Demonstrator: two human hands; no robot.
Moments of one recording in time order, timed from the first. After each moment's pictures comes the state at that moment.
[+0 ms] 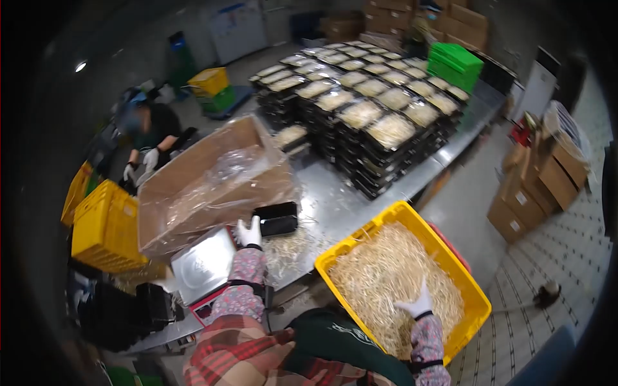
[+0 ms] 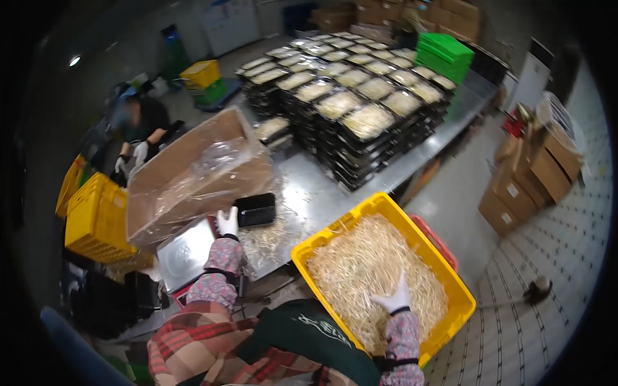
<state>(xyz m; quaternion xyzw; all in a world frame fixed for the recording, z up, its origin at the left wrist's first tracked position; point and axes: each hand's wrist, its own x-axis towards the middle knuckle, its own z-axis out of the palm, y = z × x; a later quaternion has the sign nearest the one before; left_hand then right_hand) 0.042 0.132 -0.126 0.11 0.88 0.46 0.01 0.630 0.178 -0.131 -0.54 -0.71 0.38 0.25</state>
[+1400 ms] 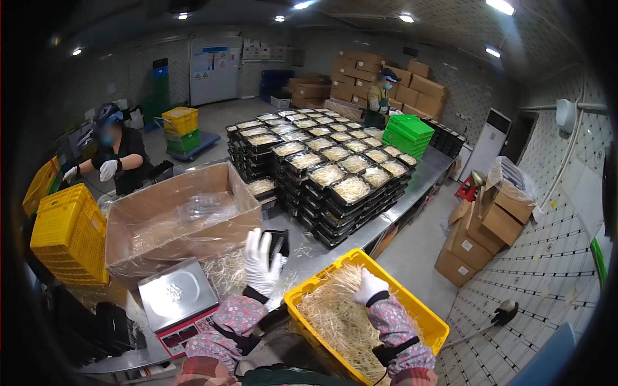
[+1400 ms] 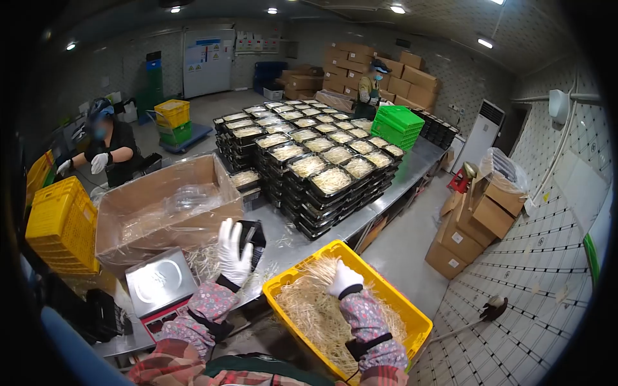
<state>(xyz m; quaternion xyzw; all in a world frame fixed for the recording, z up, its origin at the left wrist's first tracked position) 0.209 0.101 0.076 0.56 0.63 0.49 -0.23 0.495 0.215 0.057 -0.54 -0.84 0.05 0.03</state>
